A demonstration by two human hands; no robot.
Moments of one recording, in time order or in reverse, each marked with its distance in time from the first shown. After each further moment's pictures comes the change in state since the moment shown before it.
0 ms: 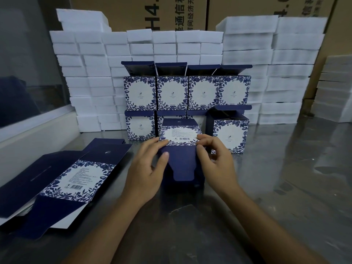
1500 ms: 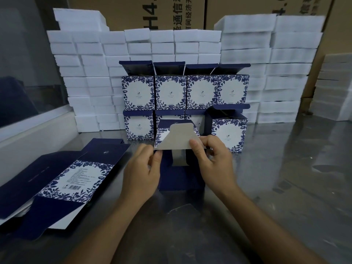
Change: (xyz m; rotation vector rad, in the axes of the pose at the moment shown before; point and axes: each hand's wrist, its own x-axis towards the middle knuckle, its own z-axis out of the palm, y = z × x) left_hand 0.001 0.000 0.003 0.088 0.108 0.059; right_hand 0.003 0.002 0.003 -0.109 0.061 -0.091
